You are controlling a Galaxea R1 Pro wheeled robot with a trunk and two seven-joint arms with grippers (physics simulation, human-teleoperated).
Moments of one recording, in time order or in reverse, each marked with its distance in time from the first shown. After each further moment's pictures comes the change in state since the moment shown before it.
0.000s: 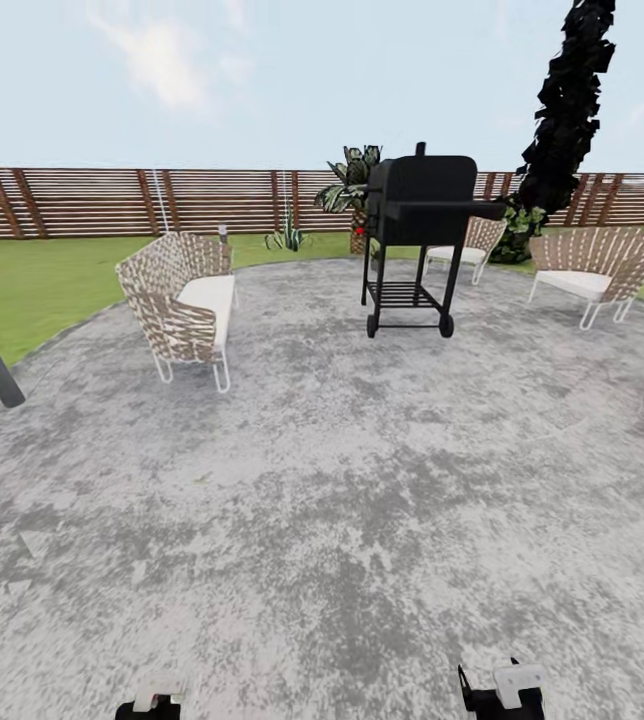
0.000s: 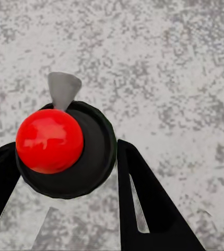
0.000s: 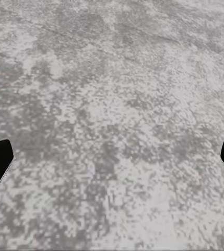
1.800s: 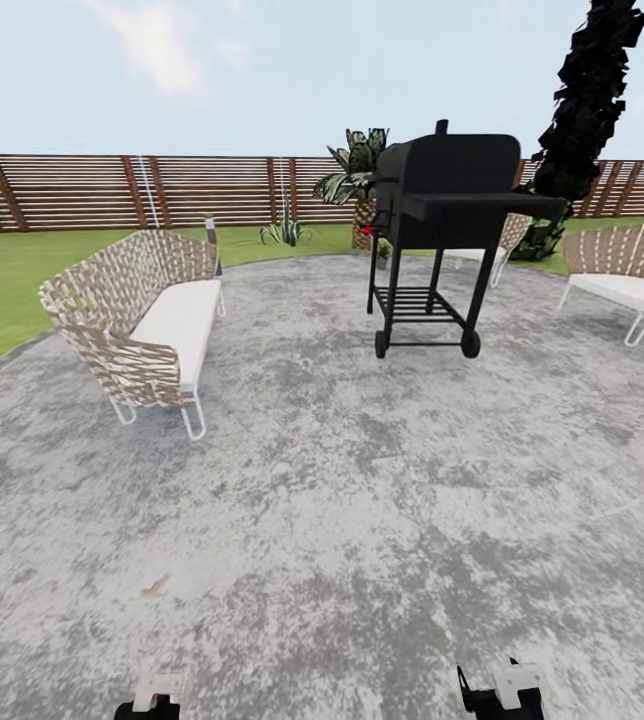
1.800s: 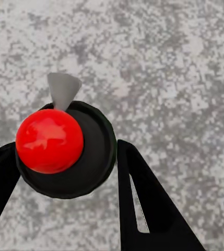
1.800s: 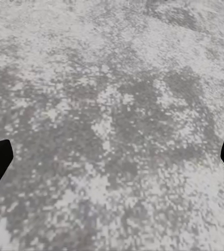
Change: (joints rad) left arm 0.000 0.001 0.001 0.000 0.001 0.000 0.000; right arm 0.000 0.001 0.001 0.001 0.001 0.000 0.002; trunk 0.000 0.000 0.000
